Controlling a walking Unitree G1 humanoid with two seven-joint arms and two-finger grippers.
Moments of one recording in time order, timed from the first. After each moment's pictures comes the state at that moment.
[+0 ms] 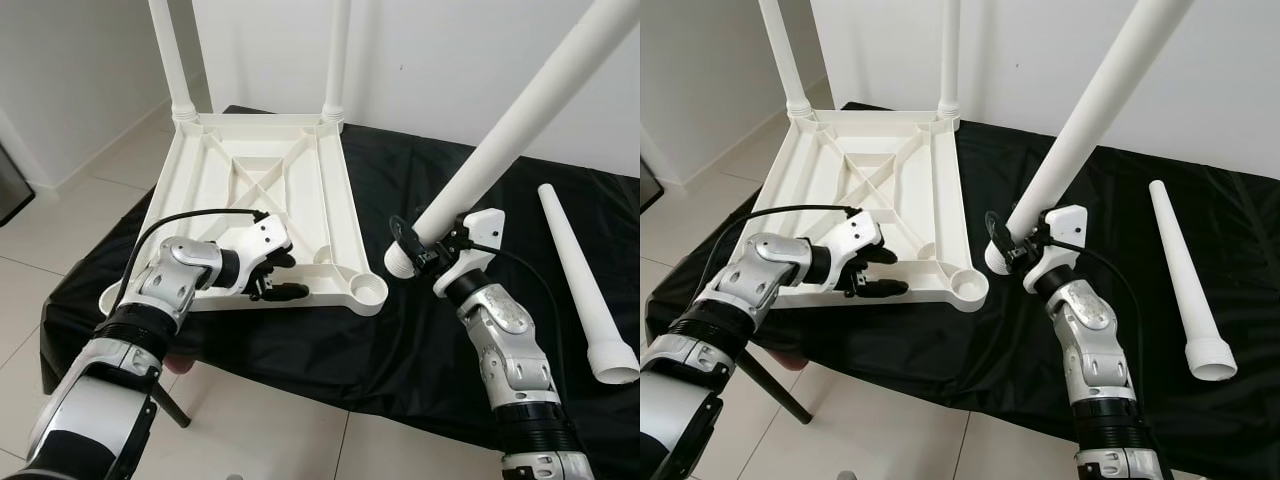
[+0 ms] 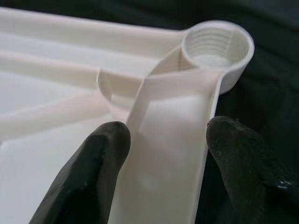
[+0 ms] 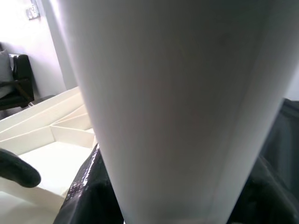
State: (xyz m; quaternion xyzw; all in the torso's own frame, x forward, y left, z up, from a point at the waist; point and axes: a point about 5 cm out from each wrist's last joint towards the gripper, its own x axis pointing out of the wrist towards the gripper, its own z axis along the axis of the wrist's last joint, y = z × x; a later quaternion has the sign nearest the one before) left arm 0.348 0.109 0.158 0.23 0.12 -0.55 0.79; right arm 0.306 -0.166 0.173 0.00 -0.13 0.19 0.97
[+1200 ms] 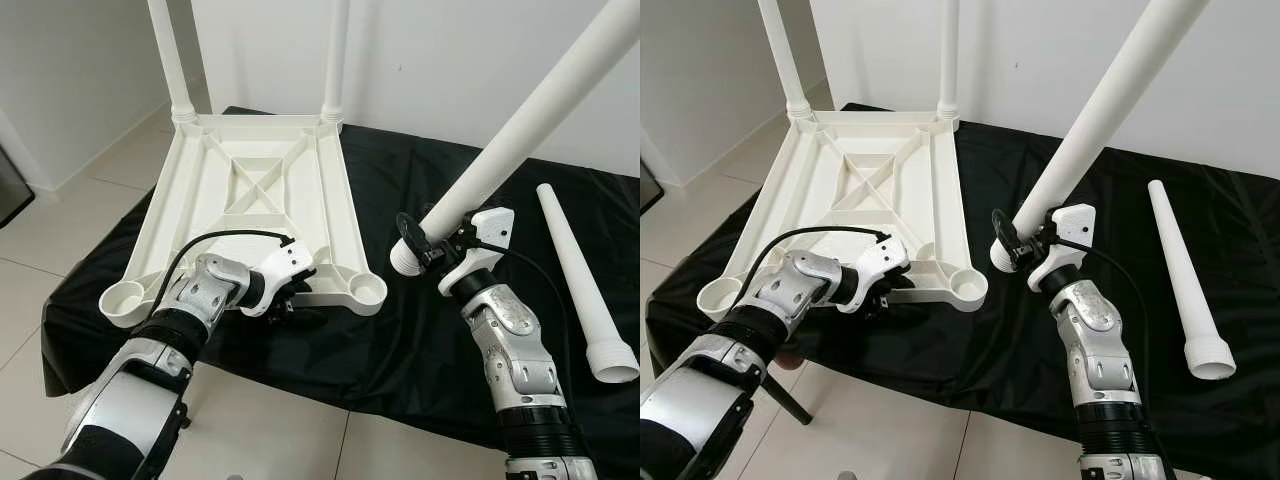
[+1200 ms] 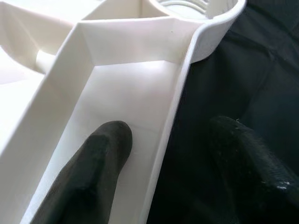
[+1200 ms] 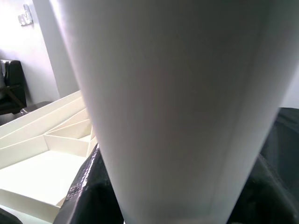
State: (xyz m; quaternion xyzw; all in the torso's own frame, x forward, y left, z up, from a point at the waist) left arm 0.349 0.094 0.124 0.20 0.23 -0.56 0.77; right arm 0.304 -0.167 0.182 -0.01 -0.14 0.19 0.97
